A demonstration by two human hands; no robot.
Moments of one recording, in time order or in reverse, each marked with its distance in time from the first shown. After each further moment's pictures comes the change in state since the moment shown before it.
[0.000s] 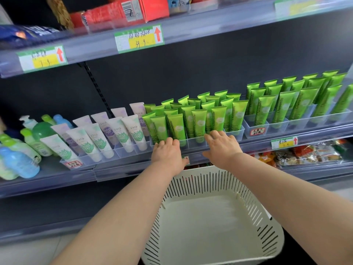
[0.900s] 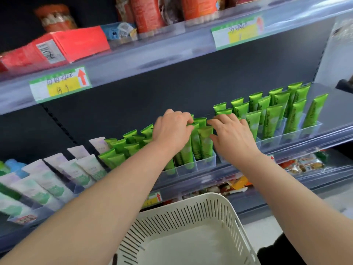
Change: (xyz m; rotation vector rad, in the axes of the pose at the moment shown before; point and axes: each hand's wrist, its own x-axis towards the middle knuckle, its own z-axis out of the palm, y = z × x) left_hand 0.094 0.101 -0.116 -0.212 0.381 0.251; right_hand 0.018 0.118 -0.059 0.032 0.479 0.106
